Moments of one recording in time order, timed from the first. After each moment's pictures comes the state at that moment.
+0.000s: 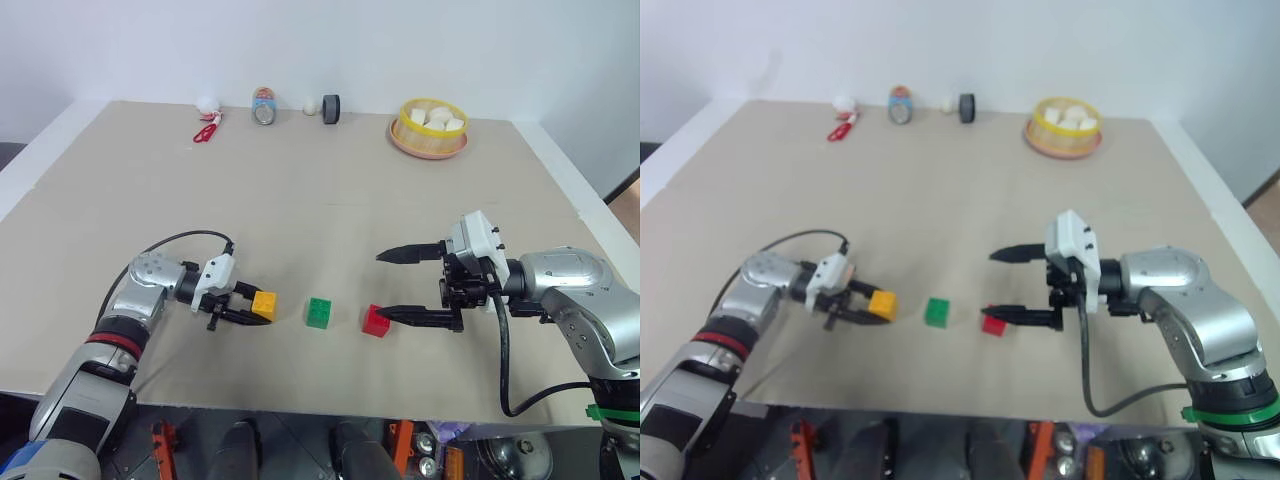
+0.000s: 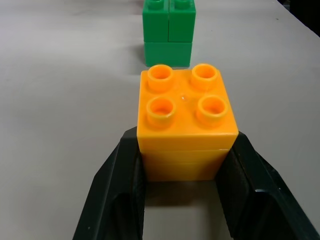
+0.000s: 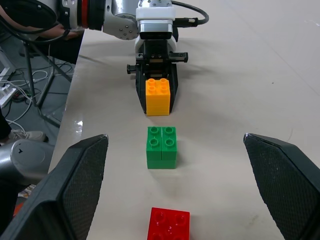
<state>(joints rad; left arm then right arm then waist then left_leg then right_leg) -0.71 0.58 -0.32 0.77 -0.34 -0.35 -1.61 -0.40 -0.86 -0.03 -0.35 0.61 0.55 1.18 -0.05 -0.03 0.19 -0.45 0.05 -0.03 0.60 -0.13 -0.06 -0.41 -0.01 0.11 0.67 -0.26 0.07</state>
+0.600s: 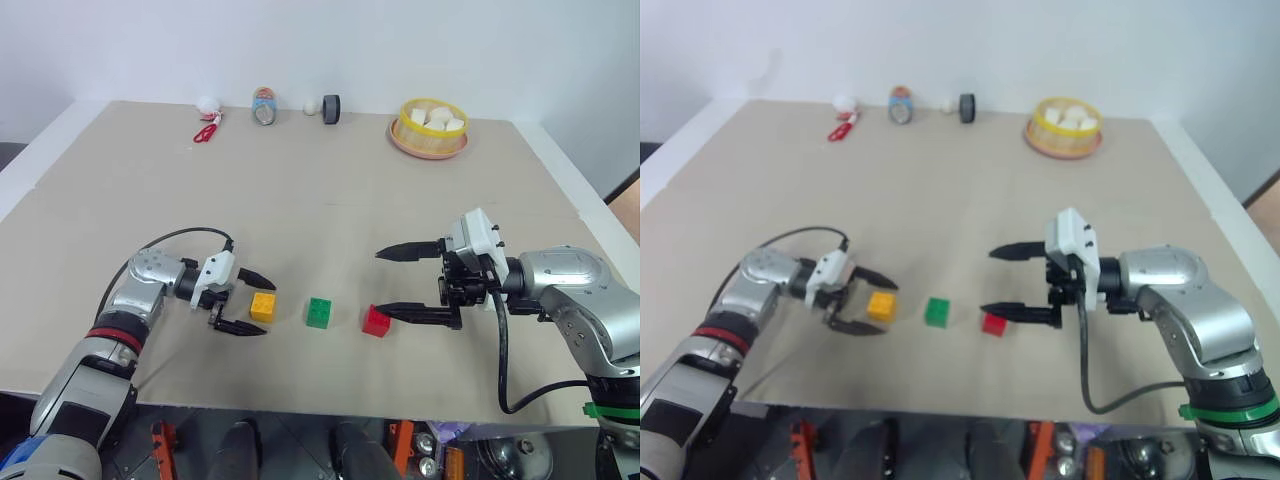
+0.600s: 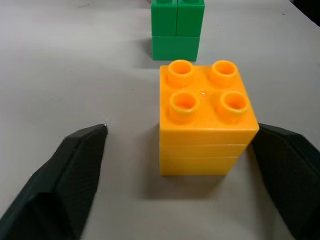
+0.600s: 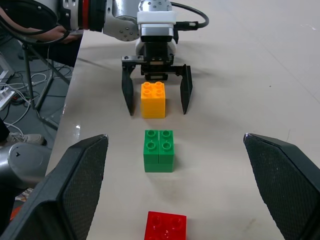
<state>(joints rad) -0.74 0.57 -0.29 0.81 -0.31 -0.35 -1.61 -0.41 -0.85 -0.02 -0.33 0.60 0.54 1.18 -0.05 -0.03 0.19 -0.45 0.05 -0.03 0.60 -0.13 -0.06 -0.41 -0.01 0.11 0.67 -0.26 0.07</state>
